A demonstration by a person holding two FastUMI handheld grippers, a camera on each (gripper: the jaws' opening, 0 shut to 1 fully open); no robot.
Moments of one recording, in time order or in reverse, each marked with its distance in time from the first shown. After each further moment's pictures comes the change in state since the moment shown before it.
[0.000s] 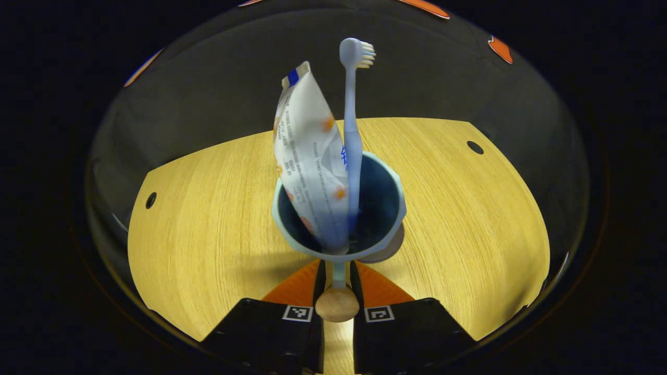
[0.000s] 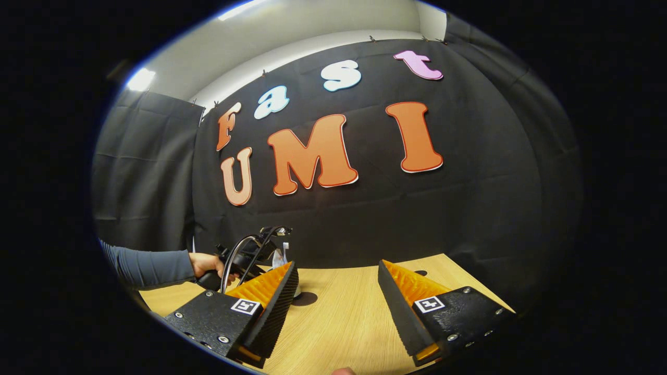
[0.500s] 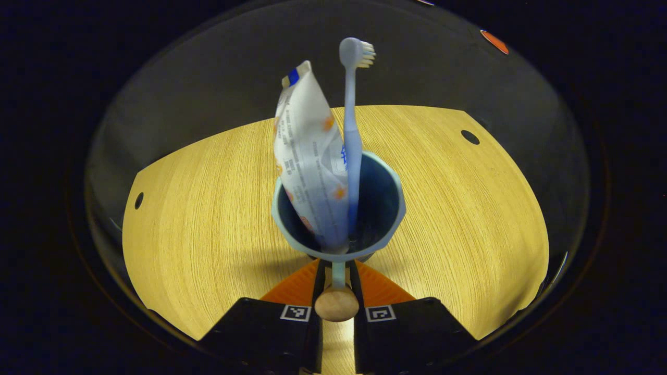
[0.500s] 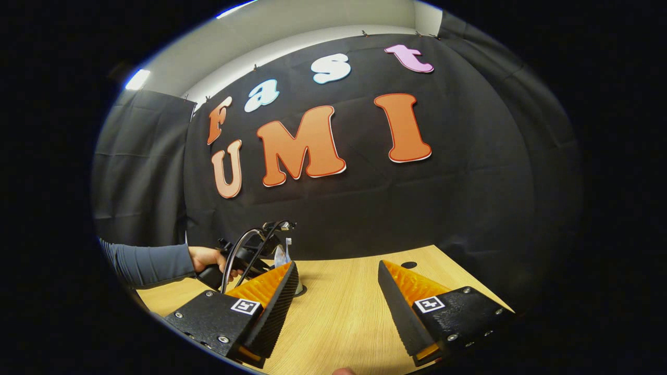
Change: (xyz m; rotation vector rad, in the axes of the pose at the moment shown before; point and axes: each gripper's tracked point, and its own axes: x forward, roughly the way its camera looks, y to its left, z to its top) left arm -0.016 0.005 -0.004 0.012 0.059 0.013; right arm -0.003 -0.019 -0.017 0.011 0.035 -0.038
